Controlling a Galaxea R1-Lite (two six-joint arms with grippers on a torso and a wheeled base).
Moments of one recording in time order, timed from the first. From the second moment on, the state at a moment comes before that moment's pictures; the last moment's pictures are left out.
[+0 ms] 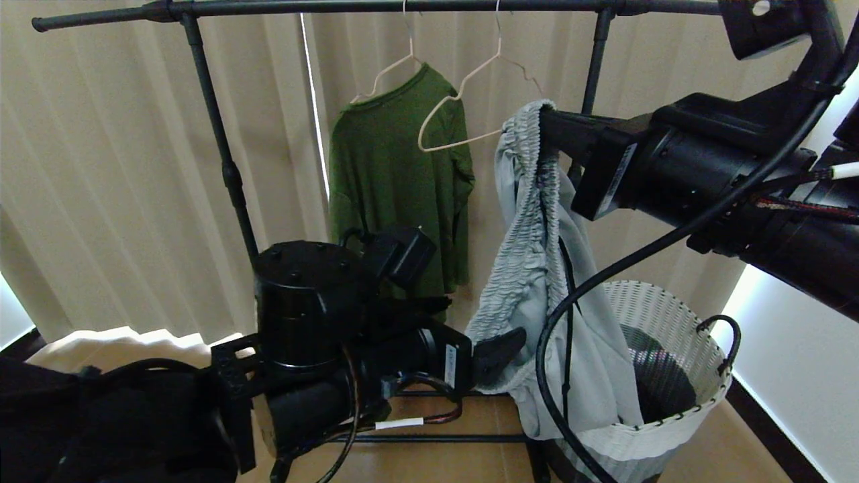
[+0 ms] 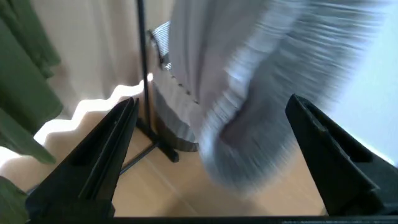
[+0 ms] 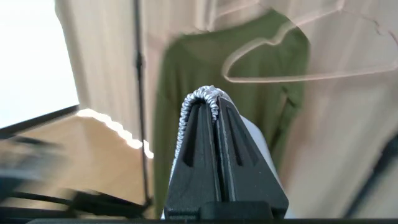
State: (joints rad) left arm -0.83 1.77 -0.78 -0.78 -0.04 -0.18; right arm 0.79 1.52 -1.04 -0.62 -0.18 -0.02
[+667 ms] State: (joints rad) left arm -0.72 1.88 -0.73 -0.78 -0.03 -0.18; right arm 0.78 1.49 -1.02 -0.62 -0.18 -0.02
